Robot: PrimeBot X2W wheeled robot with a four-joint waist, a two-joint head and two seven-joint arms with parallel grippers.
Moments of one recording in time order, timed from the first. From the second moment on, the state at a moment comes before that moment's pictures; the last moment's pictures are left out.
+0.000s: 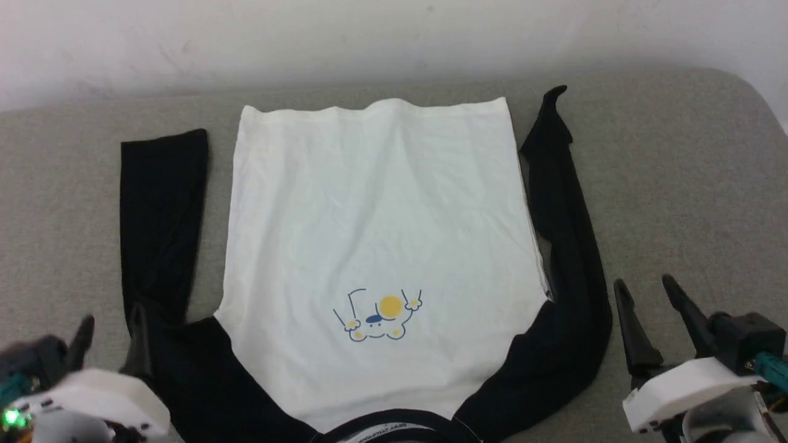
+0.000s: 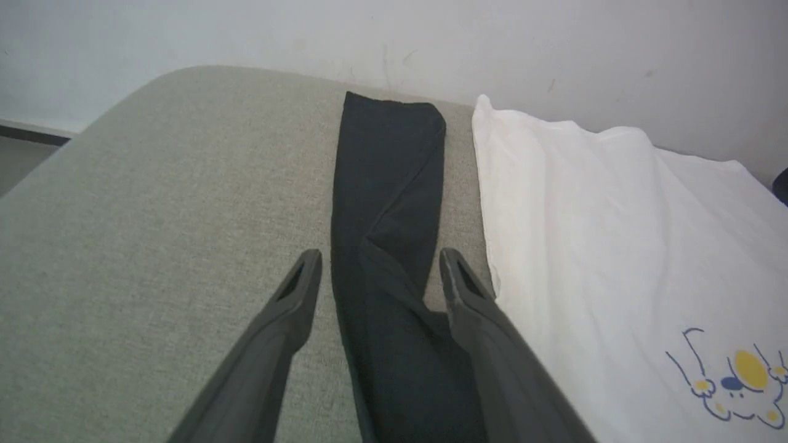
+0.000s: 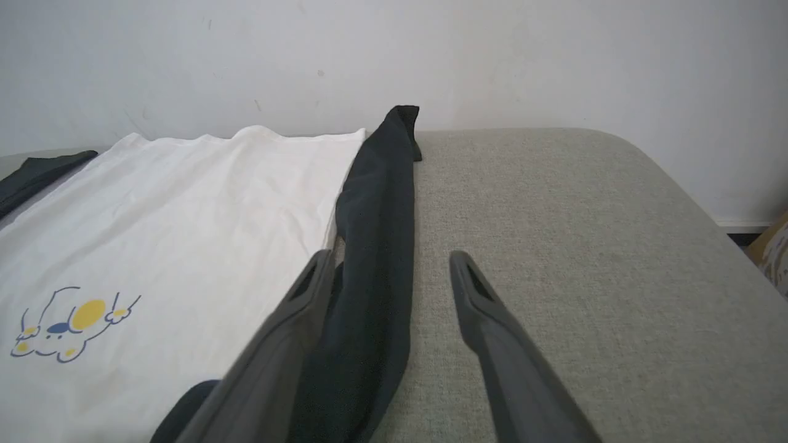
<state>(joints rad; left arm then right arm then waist) 0.17 0.33 0.05 -0.16 -0.48 0.21 0.13 0.09 -0.06 -0.07 -0.08 0.14 0.13 0.04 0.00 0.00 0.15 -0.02</state>
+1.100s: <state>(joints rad) -0.65 0.77 0.20 0.25 -0.54 0.19 0.71 -0.24 -0.05 0.10 -0.10 0.19 0.13 -0.15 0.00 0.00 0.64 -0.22</state>
